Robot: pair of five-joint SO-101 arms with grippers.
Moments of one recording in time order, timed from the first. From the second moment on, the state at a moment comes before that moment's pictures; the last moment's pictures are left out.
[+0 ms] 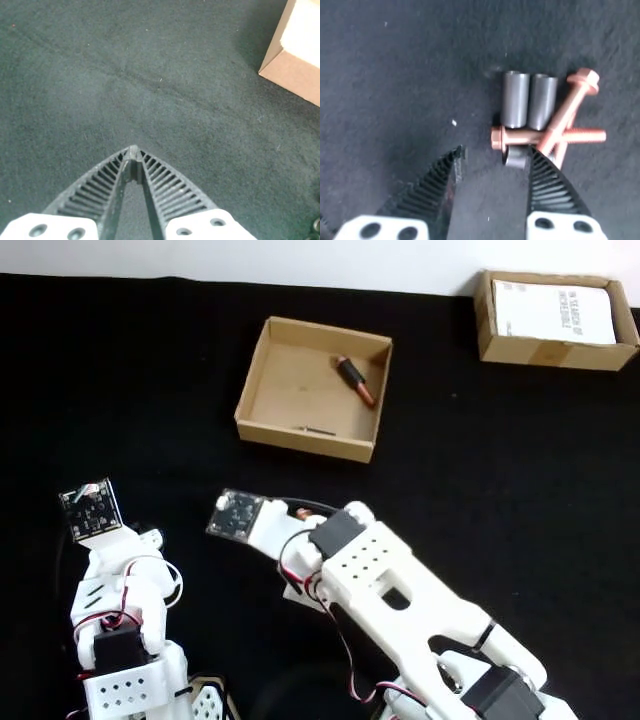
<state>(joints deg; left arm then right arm) -19.8 -103.3 96.2 51.2 8.3 -48.8 -21.8 41.6 65.3 31.1</state>
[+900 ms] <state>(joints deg) -19.8 -103.3 96.2 51.2 8.3 -49.1 -2.5 39.3 53.0 31.1</state>
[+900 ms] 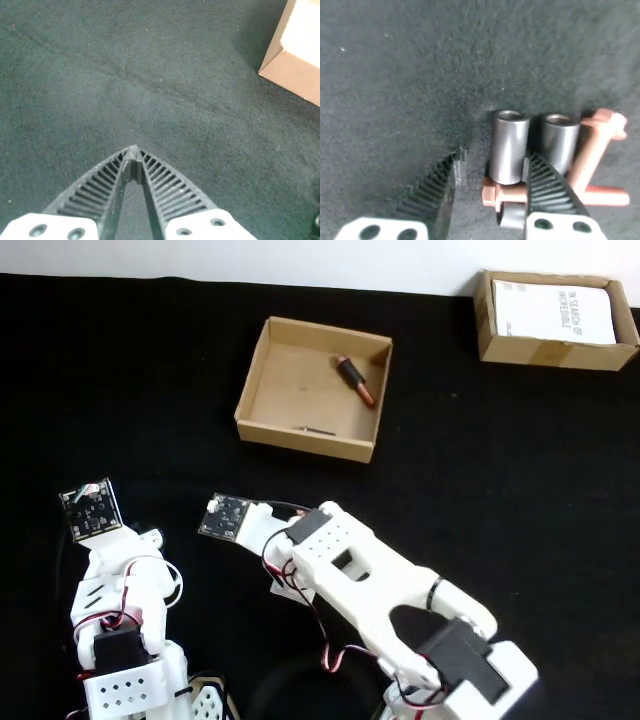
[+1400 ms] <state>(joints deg) -19.8 -103.3 96.2 51.2 8.3 -45.8 0.9 35.0 48.4 31.1</state>
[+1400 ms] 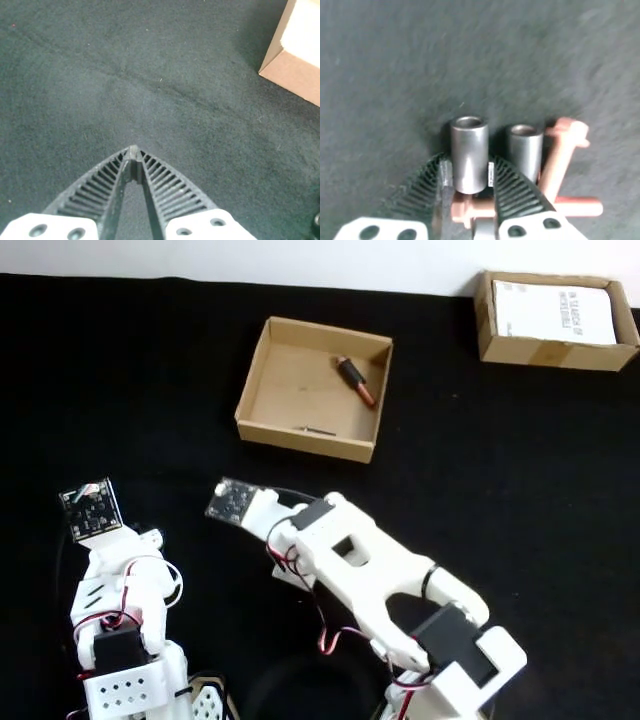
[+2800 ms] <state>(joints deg) 6.5 -31.4 25.5 98.8 21.8 -12.3 -100.7 76.9 65.9 31.1</state>
